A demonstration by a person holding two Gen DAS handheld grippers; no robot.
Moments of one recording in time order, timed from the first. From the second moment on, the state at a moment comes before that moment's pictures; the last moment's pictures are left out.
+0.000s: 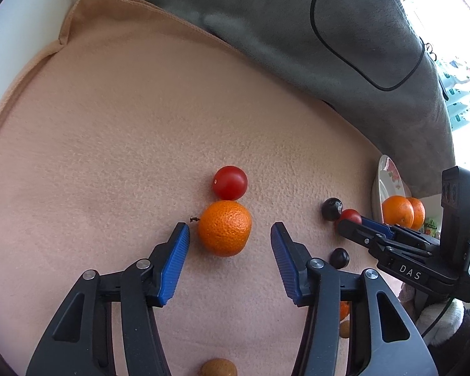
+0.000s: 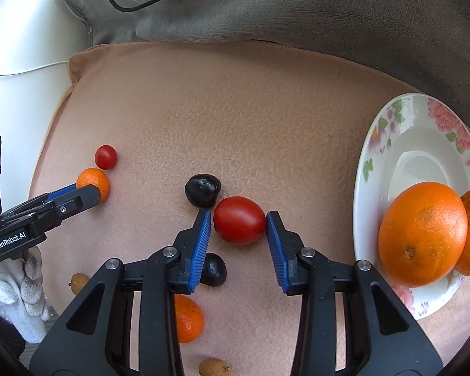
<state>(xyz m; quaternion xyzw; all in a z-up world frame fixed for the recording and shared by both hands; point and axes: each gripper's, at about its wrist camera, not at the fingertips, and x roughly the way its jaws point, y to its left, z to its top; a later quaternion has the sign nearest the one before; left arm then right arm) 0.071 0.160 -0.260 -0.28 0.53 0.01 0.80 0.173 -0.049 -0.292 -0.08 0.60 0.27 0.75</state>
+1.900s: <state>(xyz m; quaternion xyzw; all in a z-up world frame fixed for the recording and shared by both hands) 0.126 0.069 -0.197 -0.24 0.49 -0.07 0.83 0.214 -0.167 -0.206 -0.02 0.54 0.25 0.80</state>
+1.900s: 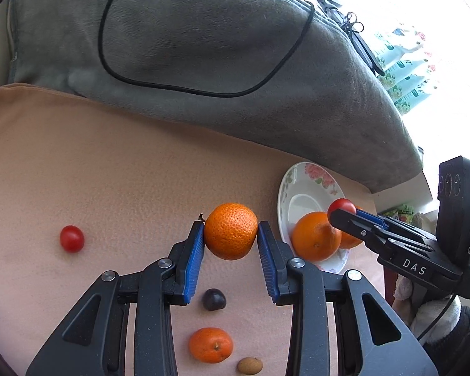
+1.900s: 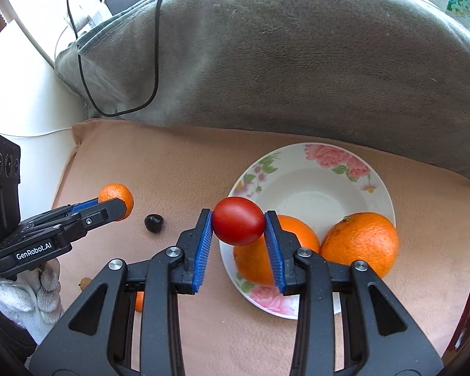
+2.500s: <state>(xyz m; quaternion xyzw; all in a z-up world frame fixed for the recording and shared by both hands) 0.159 0.007 -0.188 -0.19 0.50 -0.11 0.84 0.235 -0.221 -0.205 0.00 0.53 0.22 0.82</state>
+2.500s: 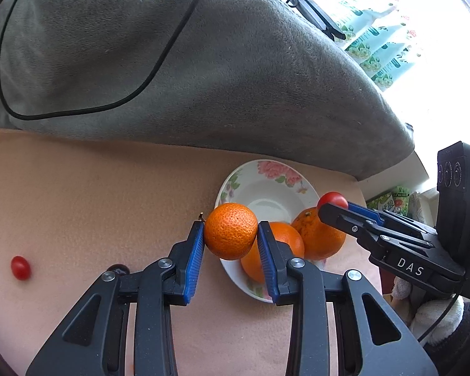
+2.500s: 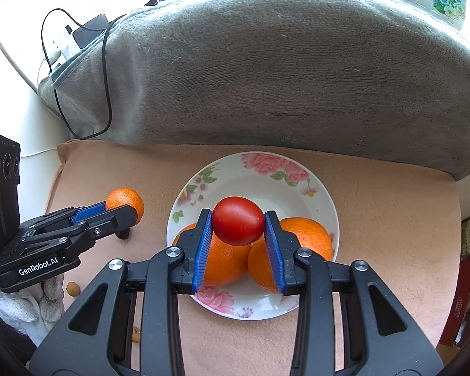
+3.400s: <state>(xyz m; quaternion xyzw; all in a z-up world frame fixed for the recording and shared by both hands) 0.191 -0.049 -0.188 -0.10 0.51 -0.11 0.85 0.257 -0.244 -0.221 0.00 0.54 0.20 0.82</state>
